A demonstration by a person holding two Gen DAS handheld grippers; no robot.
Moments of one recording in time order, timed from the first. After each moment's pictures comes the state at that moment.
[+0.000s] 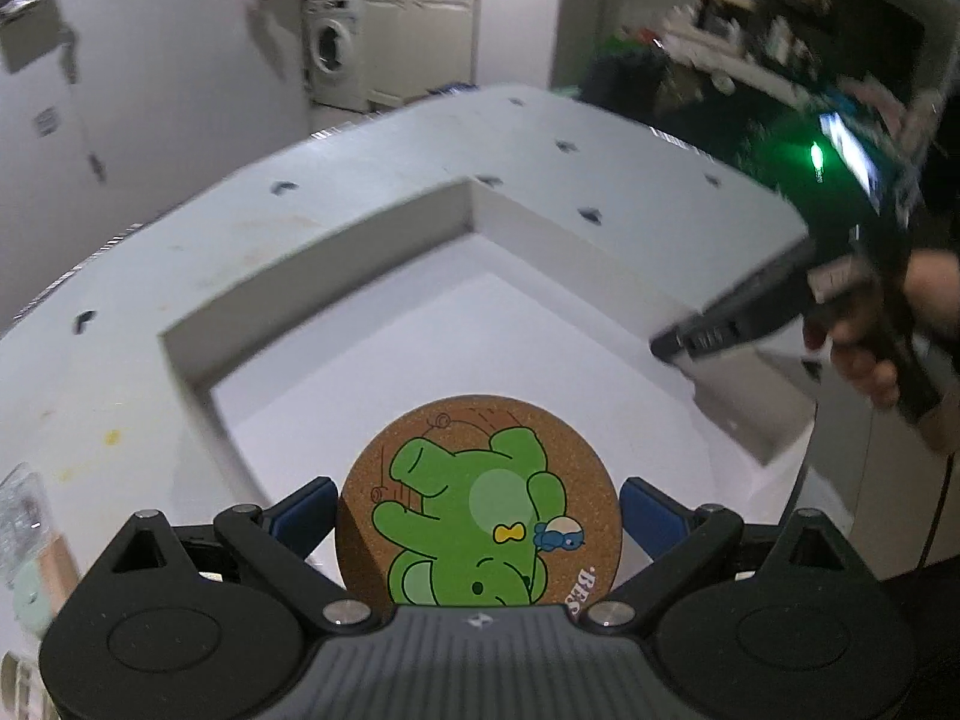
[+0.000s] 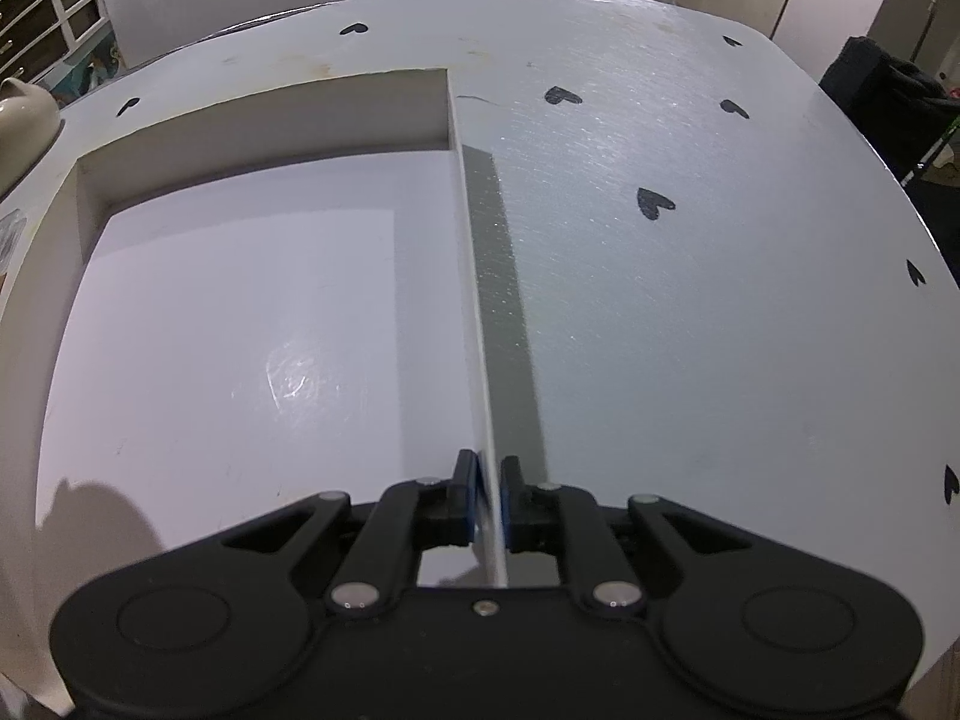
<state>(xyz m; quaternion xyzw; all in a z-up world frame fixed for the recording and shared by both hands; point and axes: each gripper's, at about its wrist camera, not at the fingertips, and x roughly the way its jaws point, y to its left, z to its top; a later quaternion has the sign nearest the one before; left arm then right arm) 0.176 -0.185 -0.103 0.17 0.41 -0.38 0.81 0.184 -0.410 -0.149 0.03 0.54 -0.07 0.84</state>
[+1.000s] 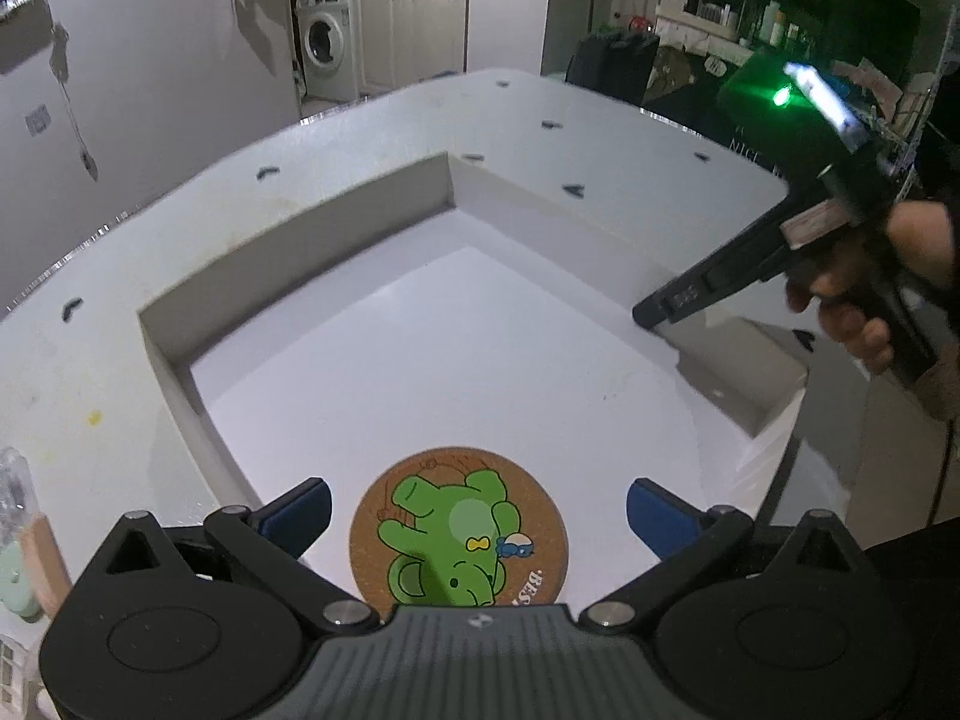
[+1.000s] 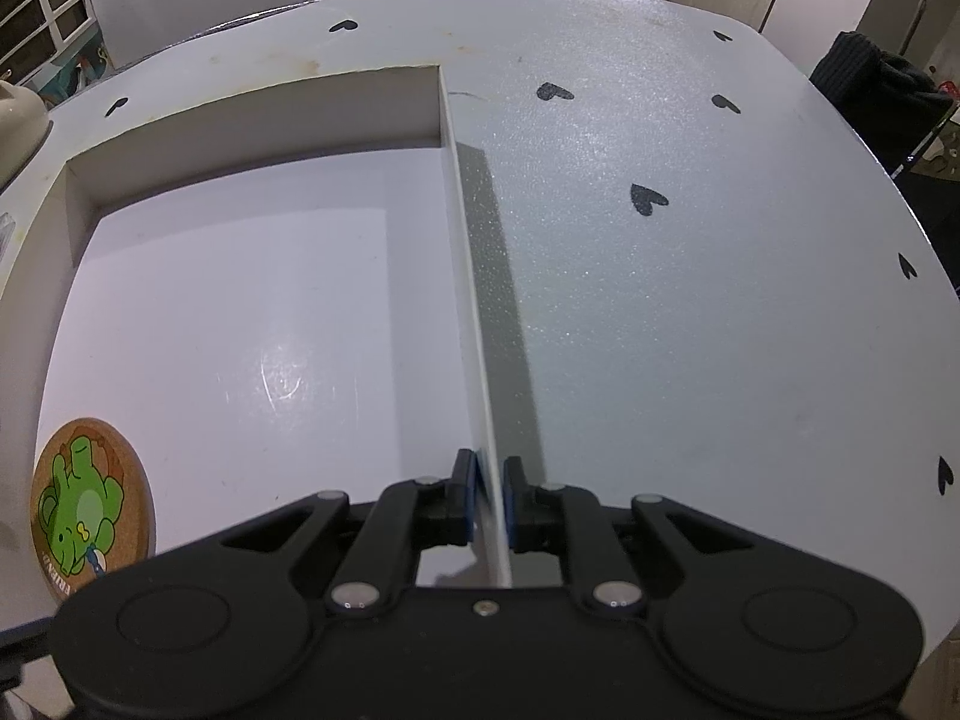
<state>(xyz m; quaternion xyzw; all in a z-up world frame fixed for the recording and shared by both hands) 0.158 -0.181 -0.107 0.17 0.41 -0.37 0.81 0.185 -0.408 -0.149 0.03 0.54 -0.09 0.84</state>
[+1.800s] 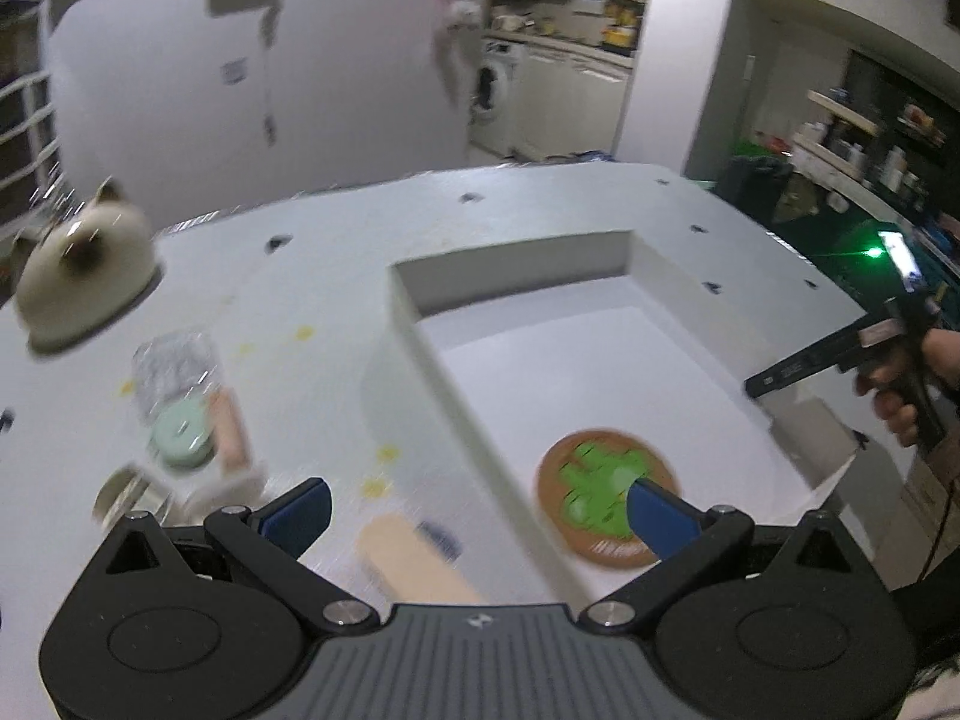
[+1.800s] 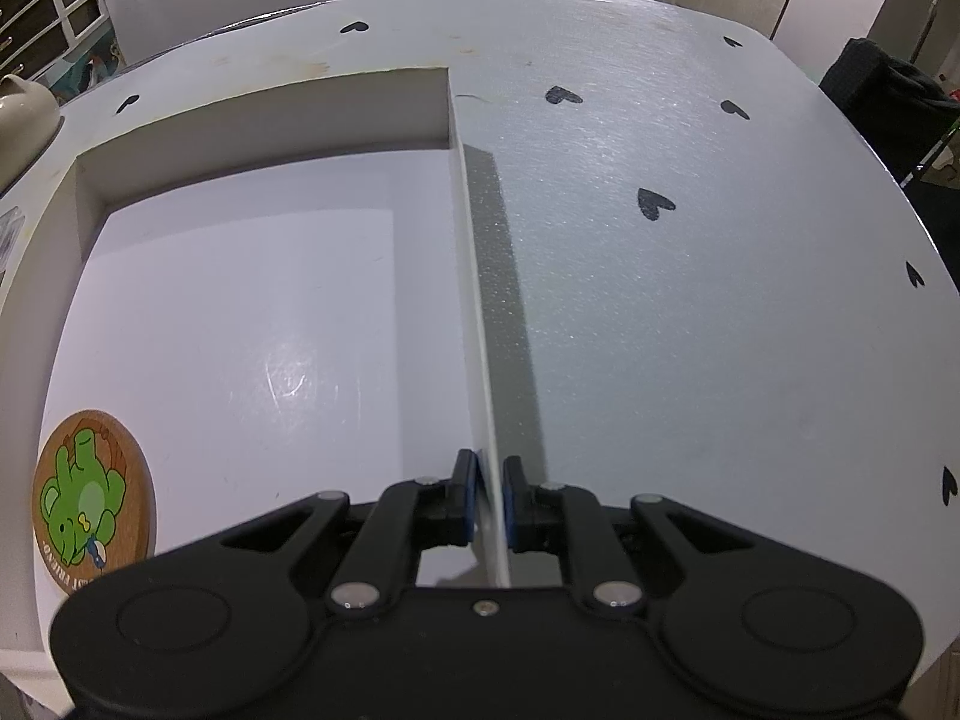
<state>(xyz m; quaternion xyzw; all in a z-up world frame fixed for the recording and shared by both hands) 0.140 -0.057 -0.082 0.06 0.39 -0.25 0.88 0.185 -0.409 -0.147 0.03 0.54 -0.07 0.84</state>
